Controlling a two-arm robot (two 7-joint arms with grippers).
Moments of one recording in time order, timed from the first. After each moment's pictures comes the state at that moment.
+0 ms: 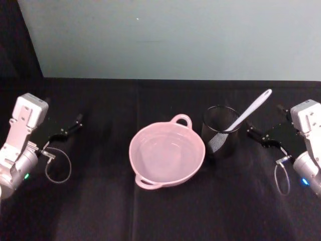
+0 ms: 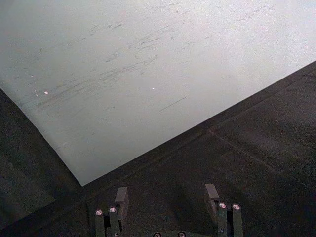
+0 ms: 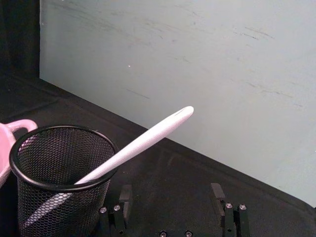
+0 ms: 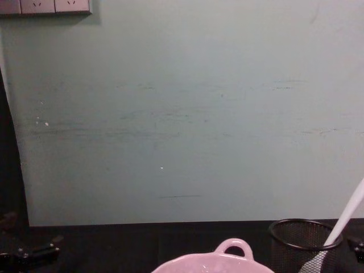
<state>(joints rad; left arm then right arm) -0.20 0.60 0.45 -1.41 -0.25 -0.12 0.03 0.20 0.60 -0.45 -1.41 0.25 -0.12 -0.03</state>
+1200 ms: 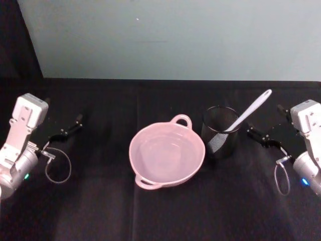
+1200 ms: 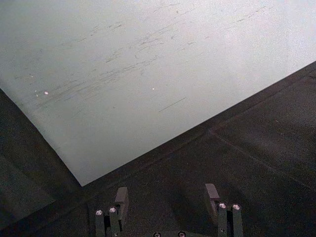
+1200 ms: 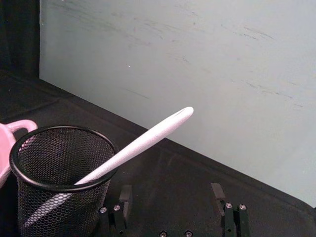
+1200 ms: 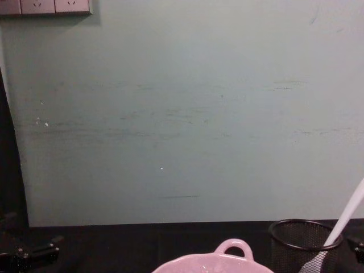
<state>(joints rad) -0.20 0.60 0.45 -1.41 -0.25 -0.12 0.03 0.20 0.60 -0.45 -1.41 0.25 -0.12 -0.03</state>
